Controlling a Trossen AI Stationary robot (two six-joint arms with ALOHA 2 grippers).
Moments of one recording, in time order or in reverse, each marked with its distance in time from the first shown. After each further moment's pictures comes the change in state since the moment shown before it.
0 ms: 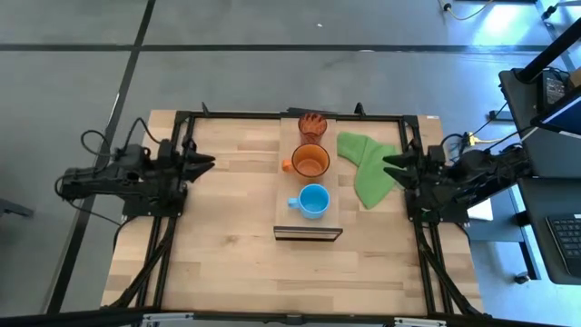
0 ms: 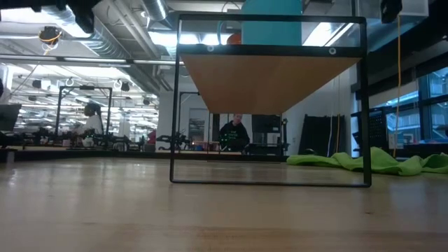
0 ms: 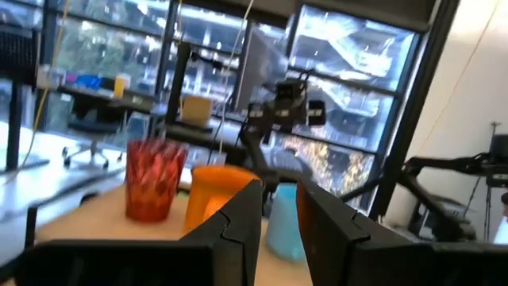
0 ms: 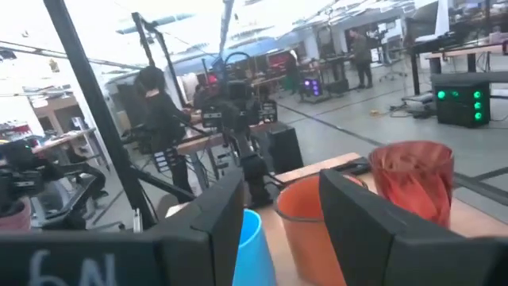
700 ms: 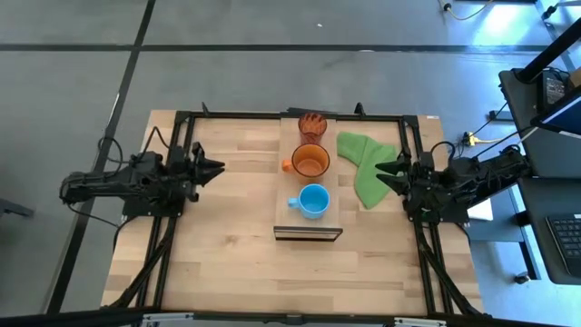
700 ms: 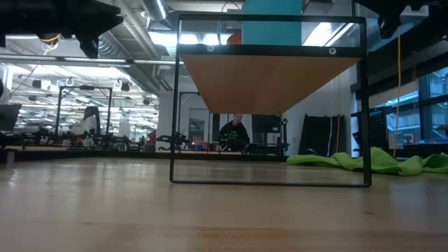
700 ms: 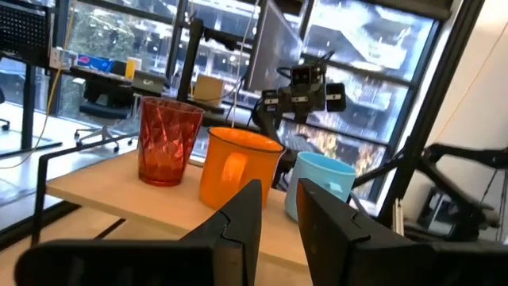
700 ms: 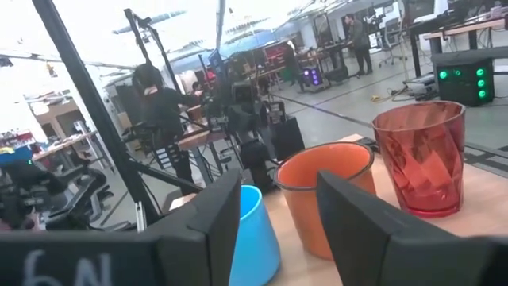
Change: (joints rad) left arm 0.038 -0.022 -0.178 0.108 0.006 -0.022; right arm 0.000 -0.010 -0.122 0.084 -0.001 0.079
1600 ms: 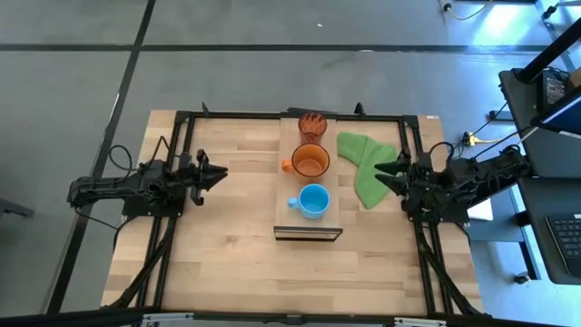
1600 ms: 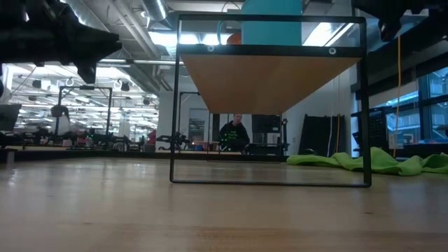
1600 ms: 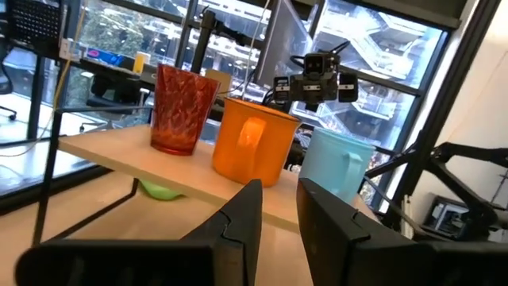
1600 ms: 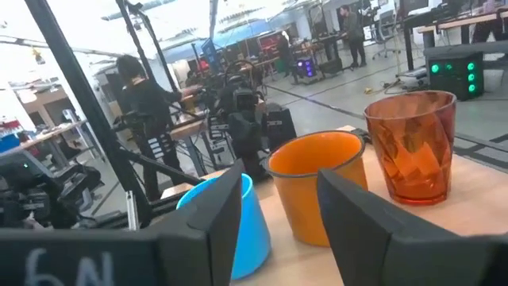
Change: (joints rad) left arm 0.000 -0.146 -0.206 0.078 -0.025 -0.039; right arm 0.000 0.000 0.000 -0.041 0.016 0.004
